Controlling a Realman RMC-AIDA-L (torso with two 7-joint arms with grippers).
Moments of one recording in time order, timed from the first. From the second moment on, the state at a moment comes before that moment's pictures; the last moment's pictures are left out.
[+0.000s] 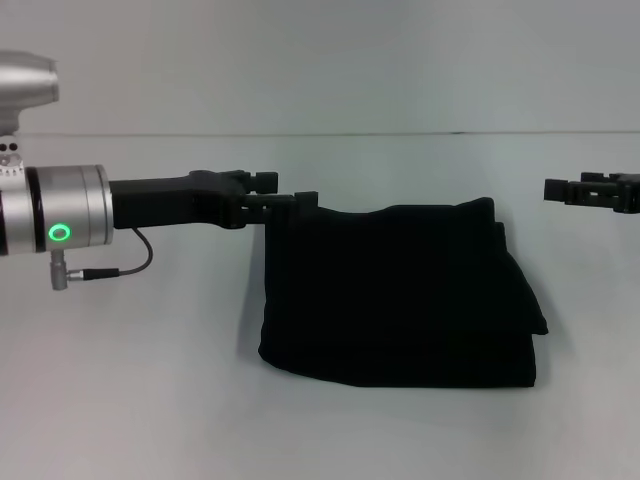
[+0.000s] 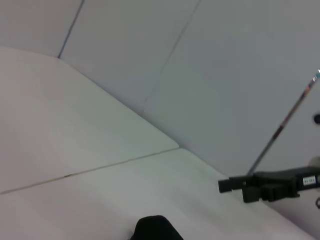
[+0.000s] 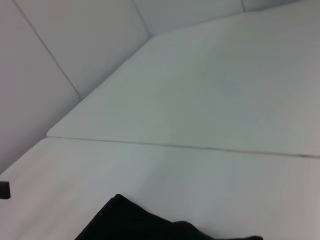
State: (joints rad) left arm -0.74 -2.07 0.51 0.63 2.12 1.52 -1.74; right arm 0.64 1.93 -0.53 -0.65 -2.16 -1.36 1.87
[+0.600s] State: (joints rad) left arm -0.76 -2.08 0.74 0.70 2.15 1.51 -1.65; right arm 0.67 1.97 -0.69 -0.76 -2.16 -1.44 1.74
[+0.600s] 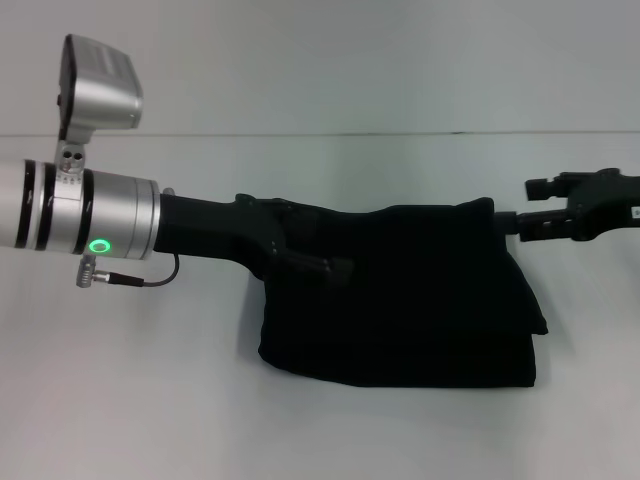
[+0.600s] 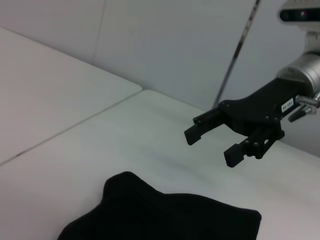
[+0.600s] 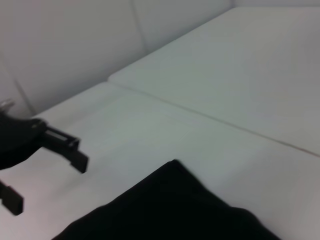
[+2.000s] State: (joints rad) left arm -0.77 -2.08 0.80 0.78 2.28 1.50 -1.65; right arm 0.70 1.98 -0.78 -0.80 -2.17 -1.44 1.73
